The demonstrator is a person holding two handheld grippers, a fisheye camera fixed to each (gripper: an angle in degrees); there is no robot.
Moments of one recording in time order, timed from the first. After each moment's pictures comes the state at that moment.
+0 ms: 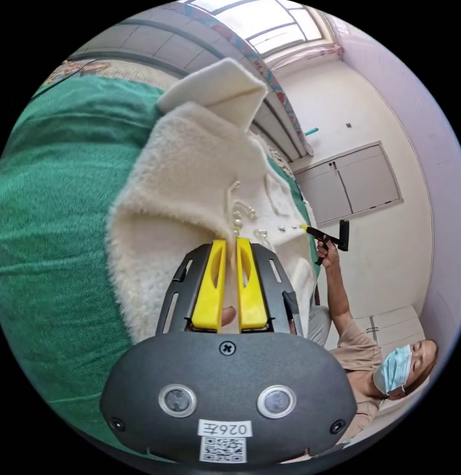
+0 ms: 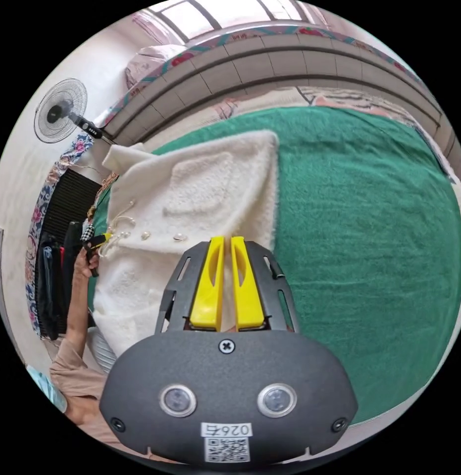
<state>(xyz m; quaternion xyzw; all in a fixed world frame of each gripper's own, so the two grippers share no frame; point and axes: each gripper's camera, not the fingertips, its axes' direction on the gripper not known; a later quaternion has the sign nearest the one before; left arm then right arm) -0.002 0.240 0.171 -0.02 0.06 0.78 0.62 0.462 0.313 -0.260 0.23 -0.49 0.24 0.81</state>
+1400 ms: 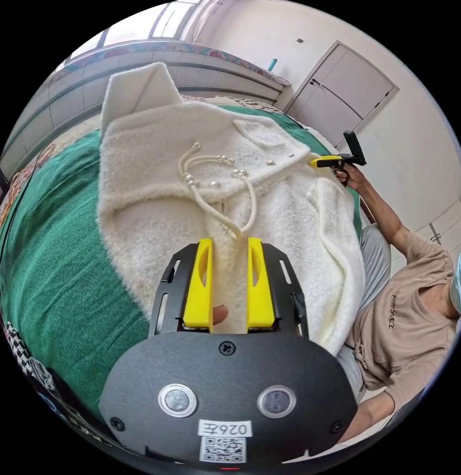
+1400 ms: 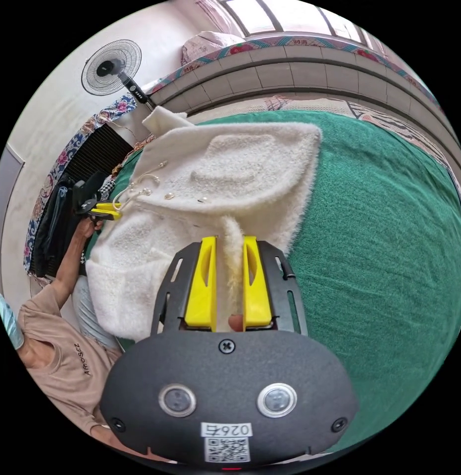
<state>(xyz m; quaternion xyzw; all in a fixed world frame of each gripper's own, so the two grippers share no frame) -0.089 0.323 0.216 0.08 -0.11 0.91 0.40 0.398 0.378 -0.210 0.31 -0.48 0.11 0.81</state>
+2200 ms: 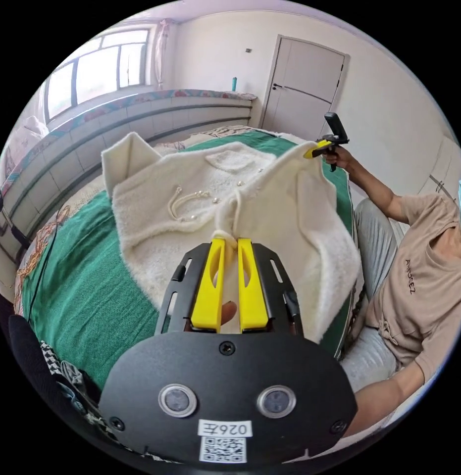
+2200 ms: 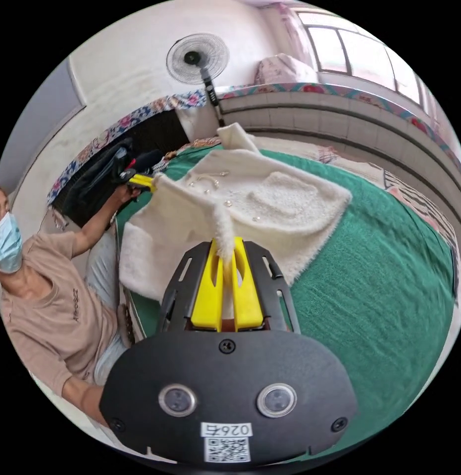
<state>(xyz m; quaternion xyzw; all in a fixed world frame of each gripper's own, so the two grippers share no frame) -0.155 0.354 0.154 0.18 -0.05 0.94 0.29 0.428 0.456 -0.239 0.44 -0.45 0.00 0.78</state>
